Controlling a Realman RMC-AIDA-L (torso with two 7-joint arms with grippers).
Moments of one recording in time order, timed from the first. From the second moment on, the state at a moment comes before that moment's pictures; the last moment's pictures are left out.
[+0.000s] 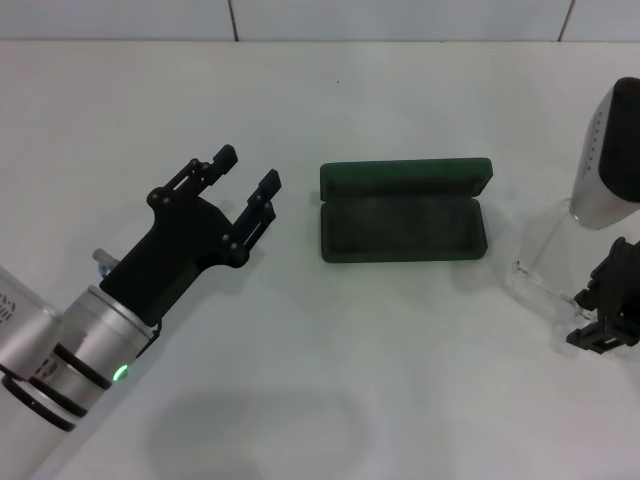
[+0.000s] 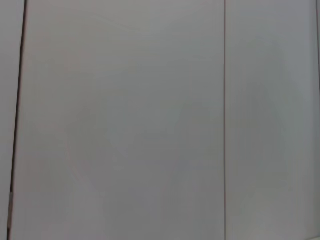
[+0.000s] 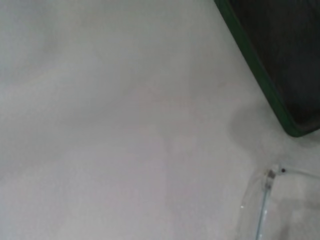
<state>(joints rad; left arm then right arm) -0.40 -2.10 2.84 0.18 -0.88 1.42 -0.26 0.52 2.02 -1.49 -1.43 -2.61 -1.67 2.23</state>
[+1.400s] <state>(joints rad) -0.40 -2.11 2.83 0.19 -0.89 1.36 -0.26 0.51 2.02 -1.49 -1.43 -2.59 -1.62 2.21</state>
